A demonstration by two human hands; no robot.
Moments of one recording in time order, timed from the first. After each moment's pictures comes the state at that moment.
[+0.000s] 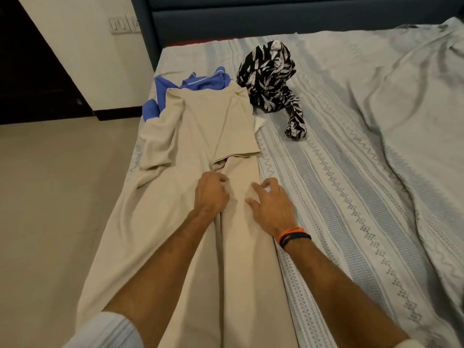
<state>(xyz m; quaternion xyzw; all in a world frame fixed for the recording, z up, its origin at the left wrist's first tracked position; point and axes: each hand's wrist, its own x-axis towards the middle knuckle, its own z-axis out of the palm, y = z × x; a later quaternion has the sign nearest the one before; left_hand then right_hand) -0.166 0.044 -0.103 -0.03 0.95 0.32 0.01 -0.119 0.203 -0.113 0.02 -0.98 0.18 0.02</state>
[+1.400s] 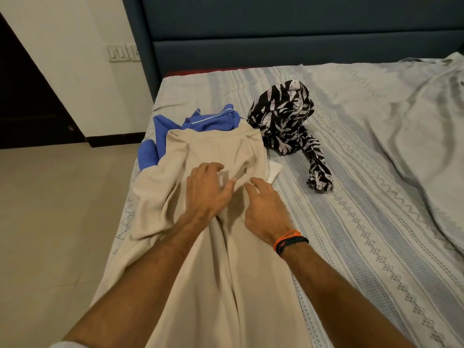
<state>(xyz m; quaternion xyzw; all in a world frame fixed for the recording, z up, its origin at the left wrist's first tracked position) -0.332 0.011 -0.079 0.05 0.94 0.30 -0.15 -0.281 0.161 -0.087 0.09 -0.98 0.16 0.07</state>
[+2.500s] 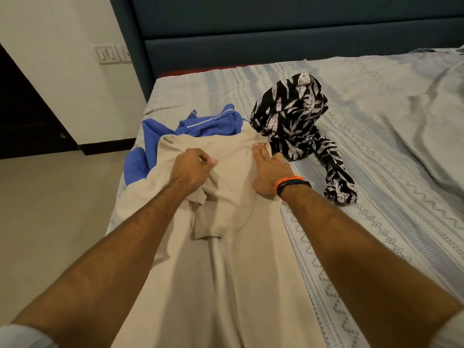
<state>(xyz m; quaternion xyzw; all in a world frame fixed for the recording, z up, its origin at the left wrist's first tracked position) -0.445 -0.015 -0.072 -0.03 0.93 0.38 -0.04 -0.431 0.179 -0.083 0.02 -0.99 0.07 -0.08</state>
